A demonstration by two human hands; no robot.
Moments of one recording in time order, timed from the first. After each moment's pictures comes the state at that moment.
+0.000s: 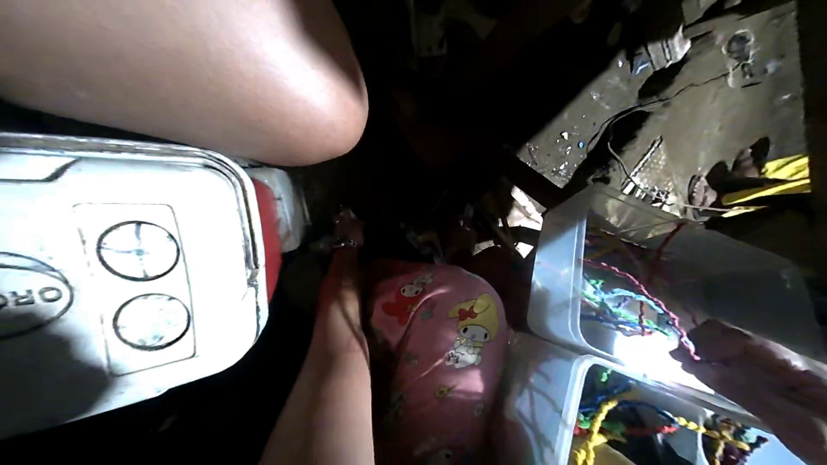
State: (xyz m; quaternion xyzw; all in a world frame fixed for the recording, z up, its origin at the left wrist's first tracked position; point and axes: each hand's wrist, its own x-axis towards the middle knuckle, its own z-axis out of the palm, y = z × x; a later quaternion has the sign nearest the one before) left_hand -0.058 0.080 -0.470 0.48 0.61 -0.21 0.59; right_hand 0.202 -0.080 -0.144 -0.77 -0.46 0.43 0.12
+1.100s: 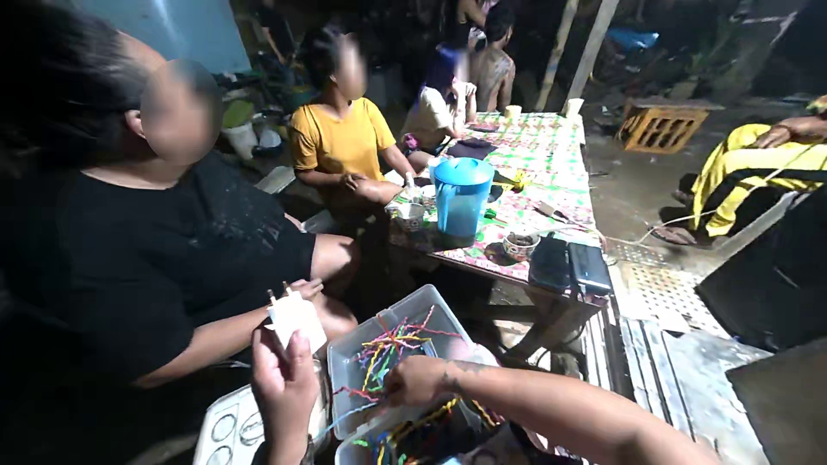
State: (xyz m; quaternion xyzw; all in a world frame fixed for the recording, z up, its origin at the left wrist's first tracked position) left_hand -0.105 -0.055 -0.046 0.64 0.37 0.64 0.20; right_hand 0.082 -0.073 -0.128 -0.47 -0.76 0.44 0.00
